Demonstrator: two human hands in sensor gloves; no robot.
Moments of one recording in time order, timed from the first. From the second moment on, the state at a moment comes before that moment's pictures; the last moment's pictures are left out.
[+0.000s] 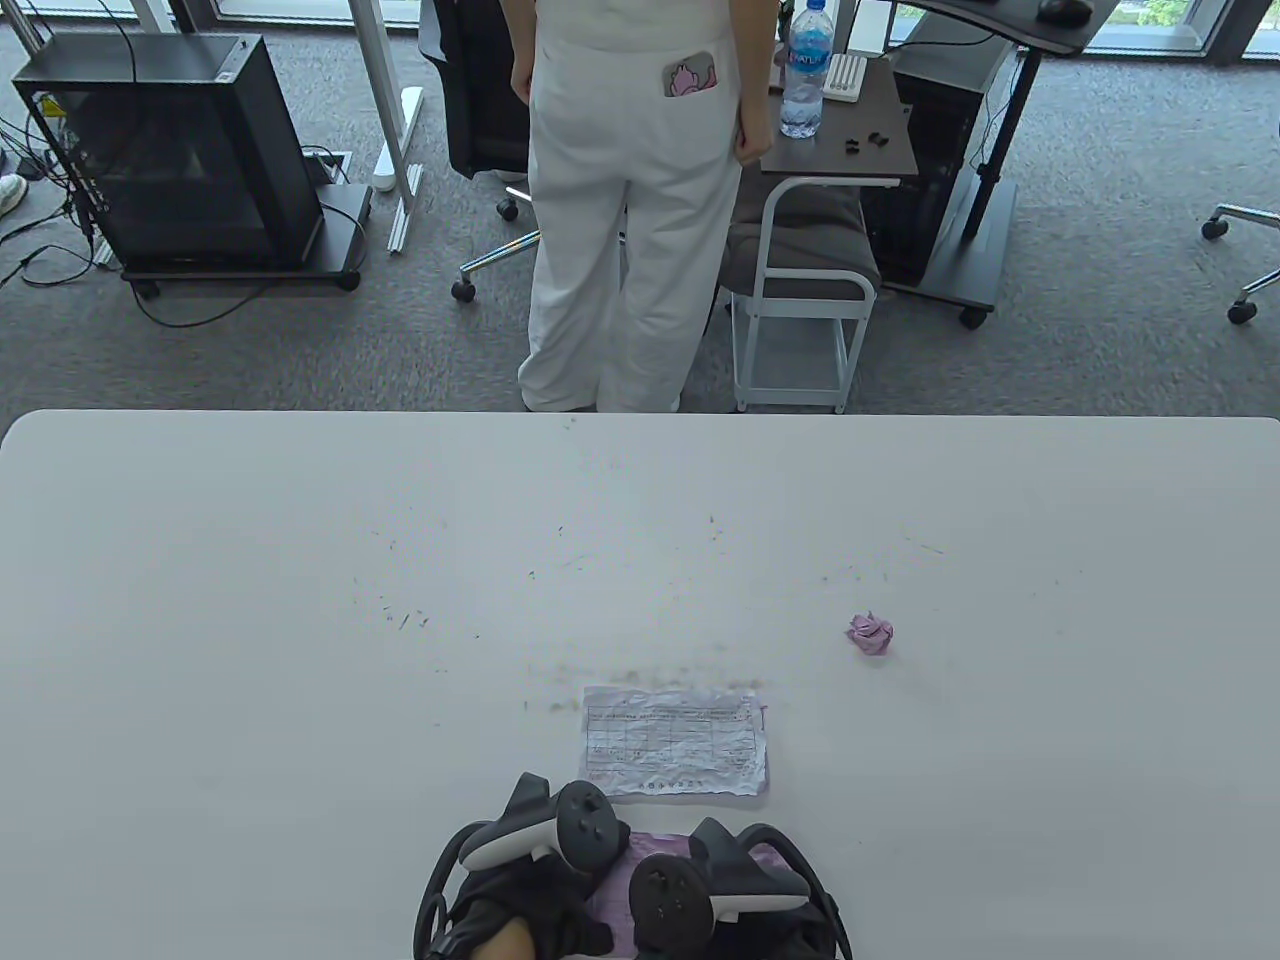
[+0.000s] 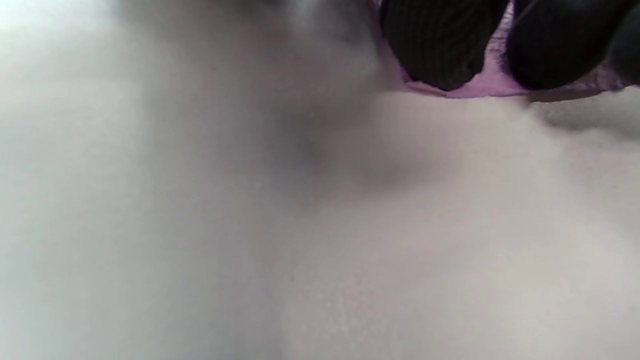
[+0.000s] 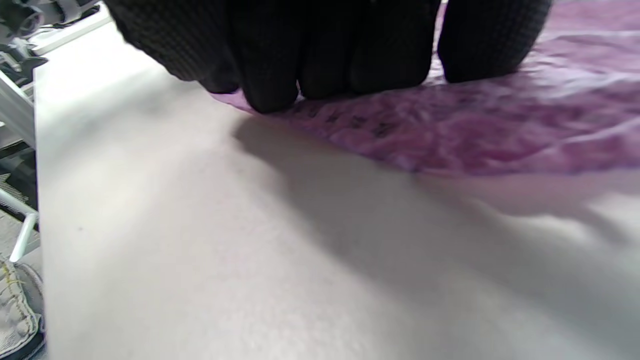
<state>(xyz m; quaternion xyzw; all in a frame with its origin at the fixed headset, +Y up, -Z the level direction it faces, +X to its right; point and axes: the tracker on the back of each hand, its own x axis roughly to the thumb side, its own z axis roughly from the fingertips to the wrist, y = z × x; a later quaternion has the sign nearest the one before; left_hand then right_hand) -0.119 -0.789 -0.224 -0.45 -0.18 0.07 0.87 0.036 -0.760 -0.194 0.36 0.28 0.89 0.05</state>
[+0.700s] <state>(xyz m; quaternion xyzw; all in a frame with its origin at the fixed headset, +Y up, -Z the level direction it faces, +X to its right) -0.121 -0.790 -0.224 -0.45 -0.18 0.08 0.87 0.098 -0.765 -0.218 0.16 0.35 0.92 0.06</state>
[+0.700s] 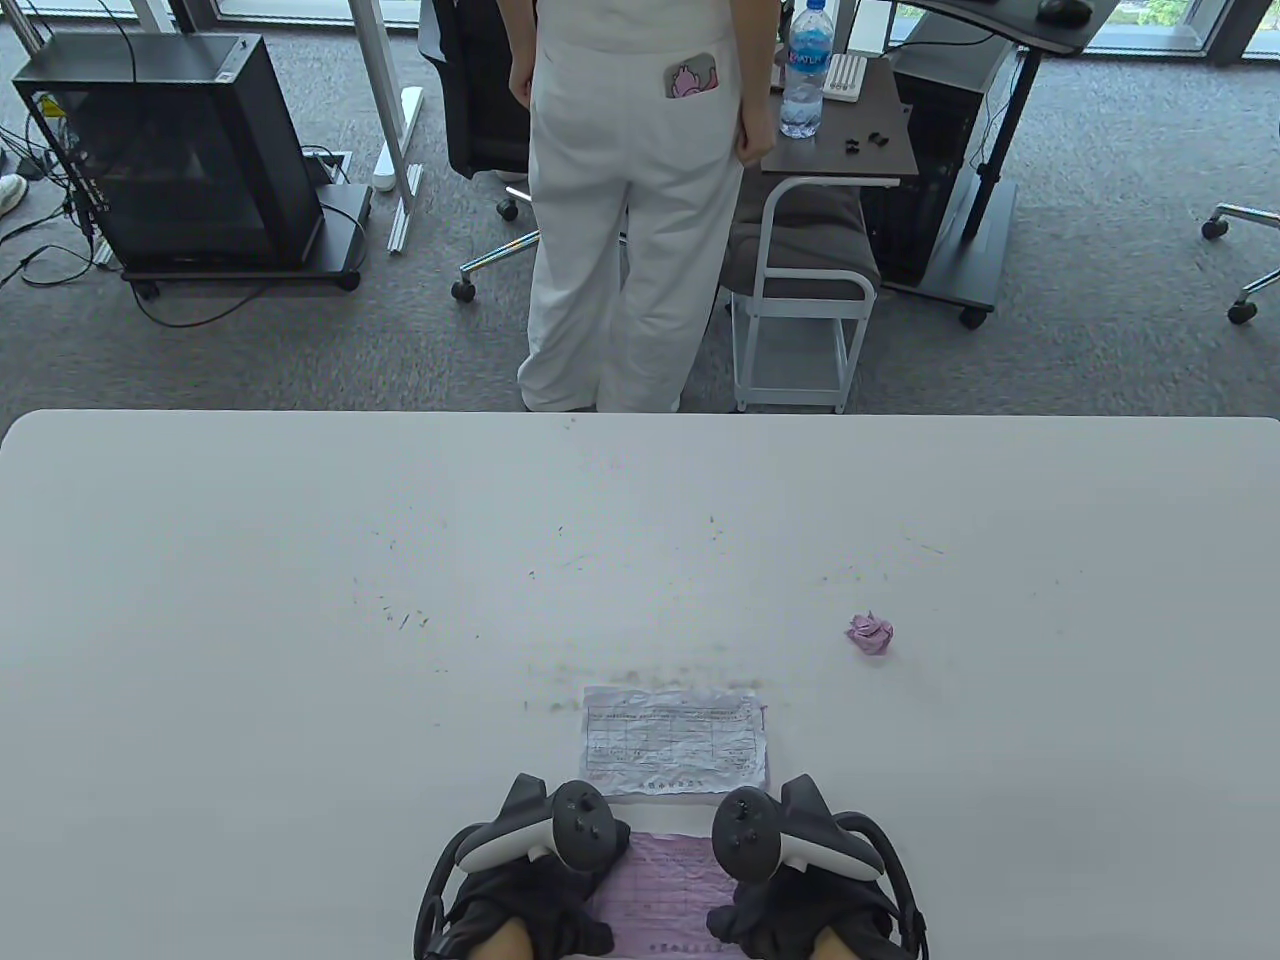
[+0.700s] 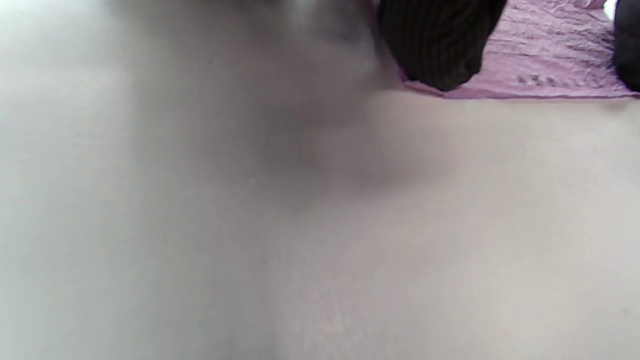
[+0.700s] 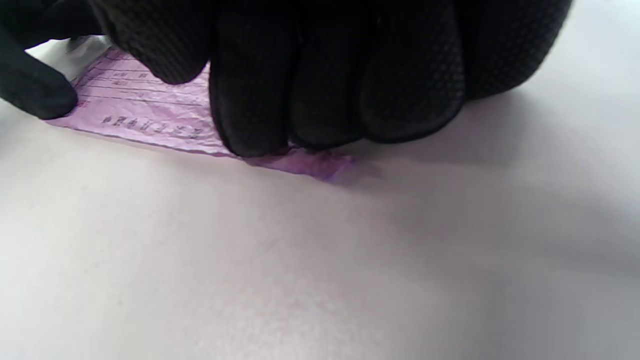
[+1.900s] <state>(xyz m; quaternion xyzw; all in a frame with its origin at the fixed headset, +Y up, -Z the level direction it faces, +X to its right) -0.120 -0.790 -0.224 -0.45 -0.18 0.08 0.87 0.045 -0.767 -0.202 0.27 0.23 0.93 -0.07</state>
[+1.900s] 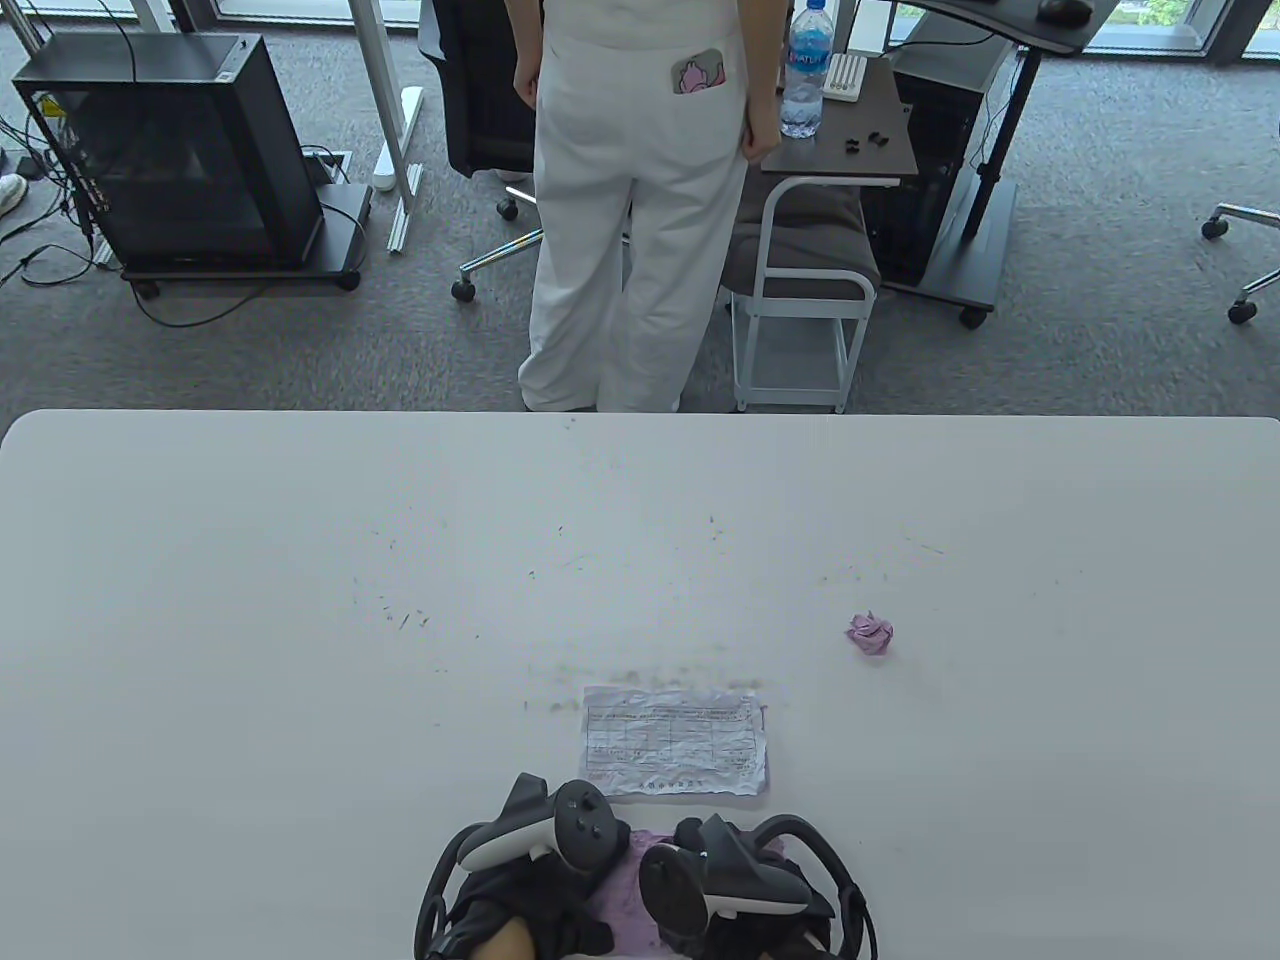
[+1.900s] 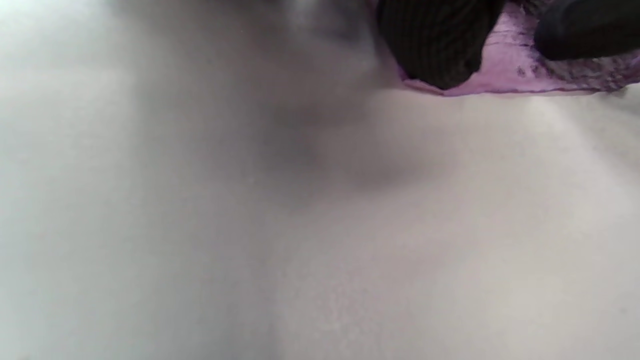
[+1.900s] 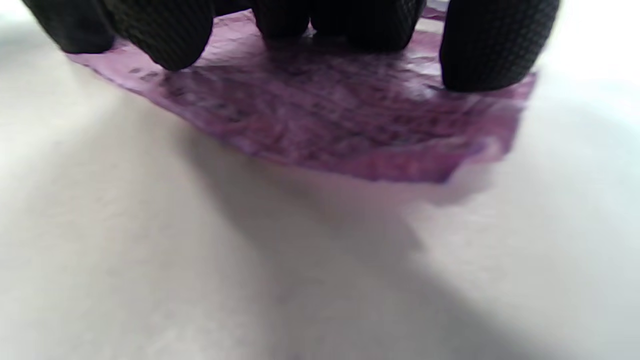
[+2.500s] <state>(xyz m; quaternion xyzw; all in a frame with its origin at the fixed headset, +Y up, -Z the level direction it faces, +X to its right) -0.120 -0.791 -0.224 -0.45 -0.18 0.08 0.87 0.064 -0.764 -0.212 0.12 0.27 0.95 -0.13</state>
